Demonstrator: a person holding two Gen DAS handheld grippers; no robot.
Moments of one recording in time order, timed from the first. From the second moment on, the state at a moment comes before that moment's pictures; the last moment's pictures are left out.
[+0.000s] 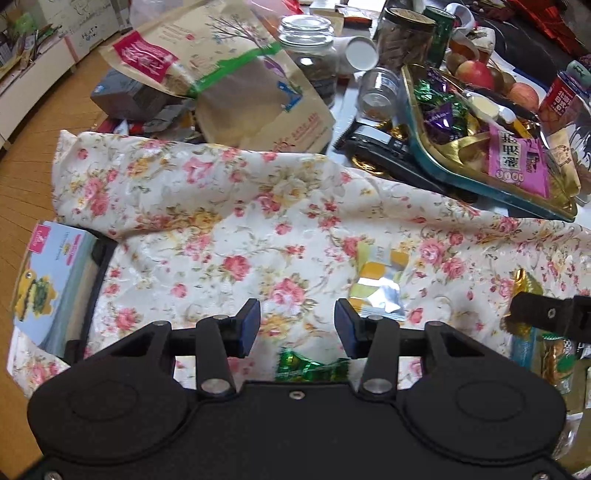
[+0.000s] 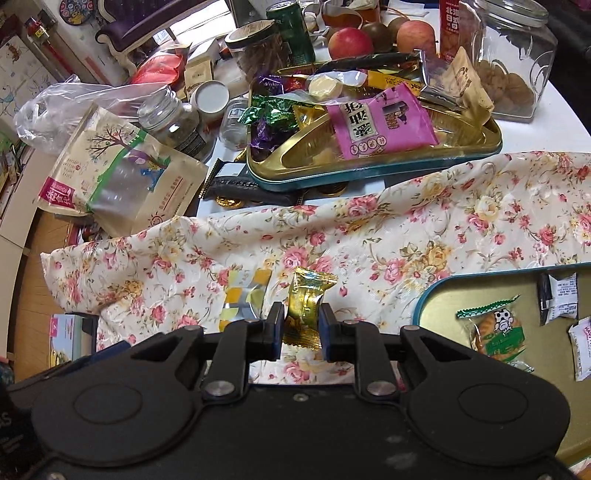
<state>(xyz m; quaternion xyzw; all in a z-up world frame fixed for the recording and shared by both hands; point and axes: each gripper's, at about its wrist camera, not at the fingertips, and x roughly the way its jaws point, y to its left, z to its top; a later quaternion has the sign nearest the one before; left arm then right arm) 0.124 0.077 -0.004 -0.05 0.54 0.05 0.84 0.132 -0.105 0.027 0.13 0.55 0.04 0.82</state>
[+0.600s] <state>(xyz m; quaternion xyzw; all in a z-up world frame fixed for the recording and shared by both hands) 0.143 0.058 -0.038 -0.01 0.55 0.03 0.84 0.137 -0.102 0.028 0.14 0.55 0.05 0.82</state>
